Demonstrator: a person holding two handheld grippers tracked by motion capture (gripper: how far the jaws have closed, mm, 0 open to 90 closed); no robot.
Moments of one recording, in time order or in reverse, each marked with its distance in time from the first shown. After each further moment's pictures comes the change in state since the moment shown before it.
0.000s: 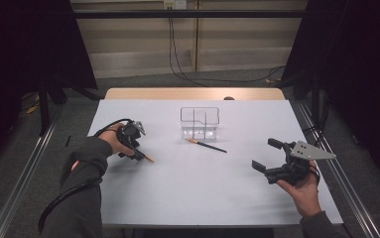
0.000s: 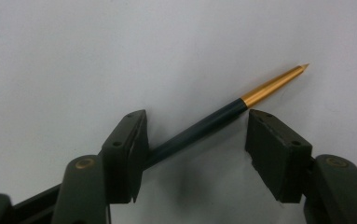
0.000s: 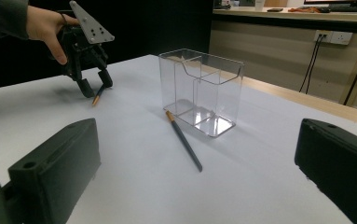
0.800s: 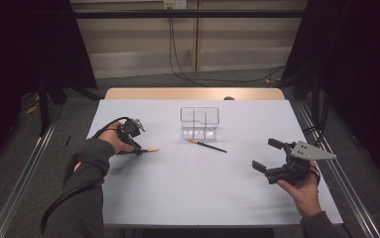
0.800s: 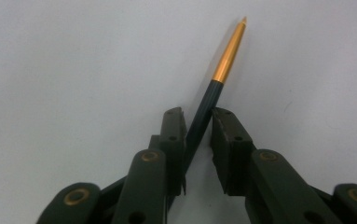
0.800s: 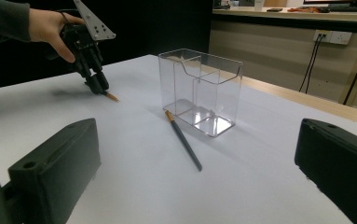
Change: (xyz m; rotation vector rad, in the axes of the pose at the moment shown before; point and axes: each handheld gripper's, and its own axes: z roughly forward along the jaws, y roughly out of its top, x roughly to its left) left arm 0.001 0.001 -0.002 -0.030 0.016 -0.114; right arm 0.000 -0.001 0.000 -0.001 0.006 0.002
